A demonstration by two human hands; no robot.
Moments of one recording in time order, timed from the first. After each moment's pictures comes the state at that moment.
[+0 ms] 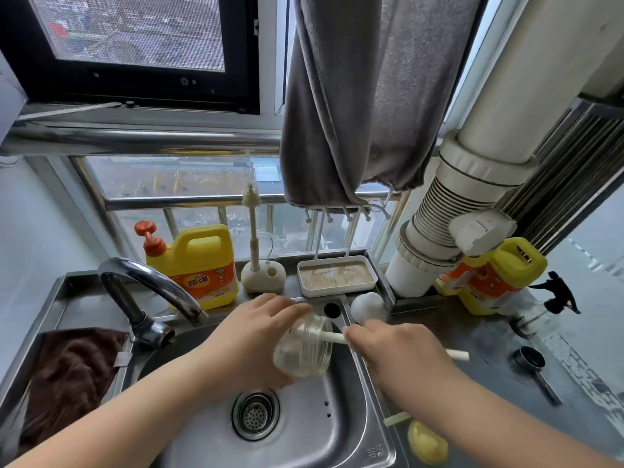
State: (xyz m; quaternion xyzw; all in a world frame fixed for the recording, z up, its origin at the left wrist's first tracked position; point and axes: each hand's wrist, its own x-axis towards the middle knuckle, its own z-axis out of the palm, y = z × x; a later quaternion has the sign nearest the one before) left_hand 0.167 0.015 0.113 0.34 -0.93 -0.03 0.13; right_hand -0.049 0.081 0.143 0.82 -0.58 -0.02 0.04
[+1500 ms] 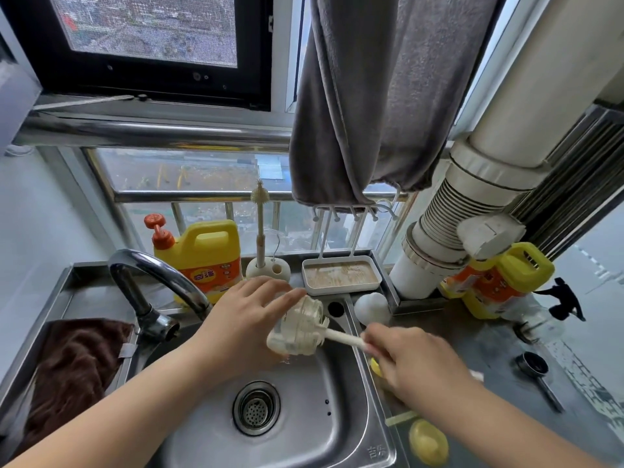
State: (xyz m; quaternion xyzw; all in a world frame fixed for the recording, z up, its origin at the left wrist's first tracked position) left_hand 0.183 0.000 0.092 0.34 -0.91 0.07 0.21; right_hand -0.056 0.086 0.143 0.76 -0.65 0.02 0.01
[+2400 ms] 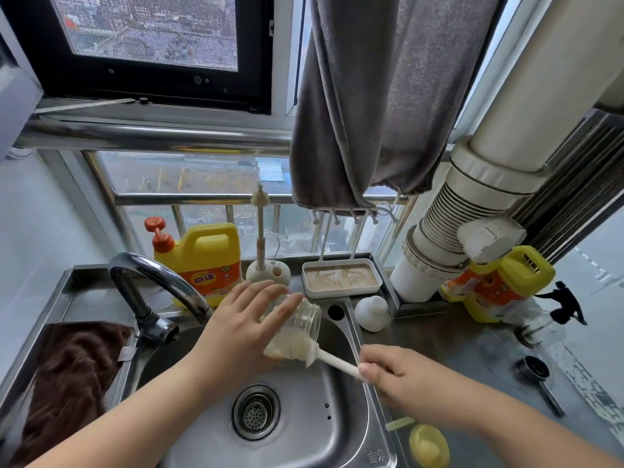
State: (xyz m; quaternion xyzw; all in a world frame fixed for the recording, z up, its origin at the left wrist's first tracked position) left_hand 0.187 0.003 0.078 0.33 -0.90 0.12 0.26; right_hand -0.063 0.085 0.141 0.66 -0.62 0.06 -0.43
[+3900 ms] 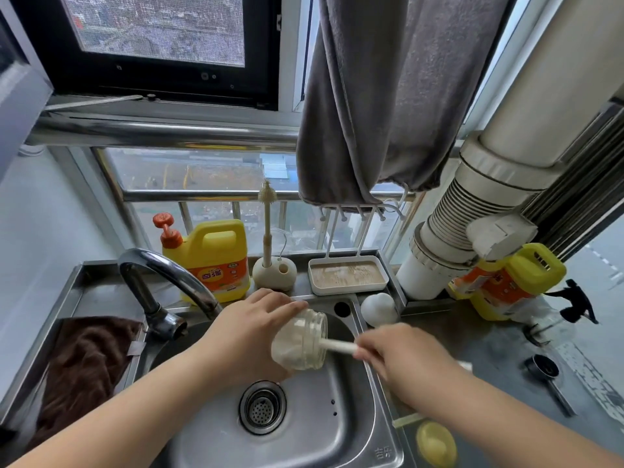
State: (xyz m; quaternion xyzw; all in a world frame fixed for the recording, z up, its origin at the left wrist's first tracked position) left_hand 0.186 0.011 0.104 0.39 -0.91 -0.05 0.12; right_hand -0.040 0.070 0.145 0.76 -0.64 -0.03 -0.12
